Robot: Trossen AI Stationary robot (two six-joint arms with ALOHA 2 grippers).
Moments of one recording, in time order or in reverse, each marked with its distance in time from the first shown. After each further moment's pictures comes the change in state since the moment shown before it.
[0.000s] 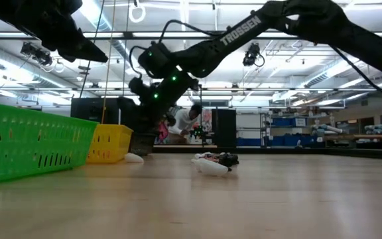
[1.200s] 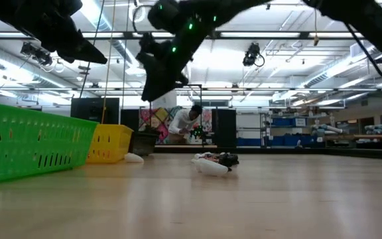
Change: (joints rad) left arm 0.000 0.000 0.000 -0.015 0.000 -0.011; right arm 0.049 -0.229 0.013 -0.378 0.002 -0.148
